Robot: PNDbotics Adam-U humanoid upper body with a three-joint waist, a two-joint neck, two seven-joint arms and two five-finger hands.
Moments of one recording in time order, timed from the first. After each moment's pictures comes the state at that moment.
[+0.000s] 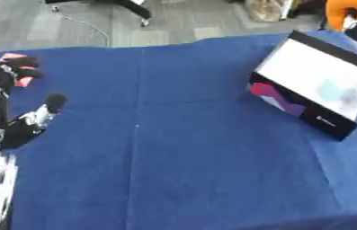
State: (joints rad) left arm -0.29 0.12 0.04 -1.73 -0.38 -0.26 0.02; right arm -0.61 -0.70 0.01 -1.17 0.55 0.25 -0.31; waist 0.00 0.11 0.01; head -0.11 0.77
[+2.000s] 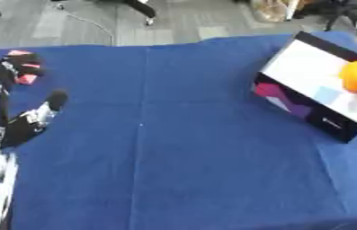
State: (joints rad) left arm -0.28 0.12 0.06 -1.74 -0.43 -0.24 0.02; right arm -0.53 -0.73 -0.04 -1.57 0.63 0.06 -0.15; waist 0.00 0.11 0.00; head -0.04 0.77
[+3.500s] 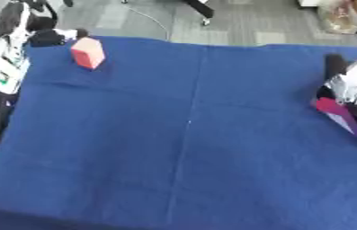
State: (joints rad) left arm -0.70 0.69 0.10 -0.89 -0.63 0.13 0.05; right arm -0.48 -0.23 0.19 -1.98 0.78 -0.26 0.00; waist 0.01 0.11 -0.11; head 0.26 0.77
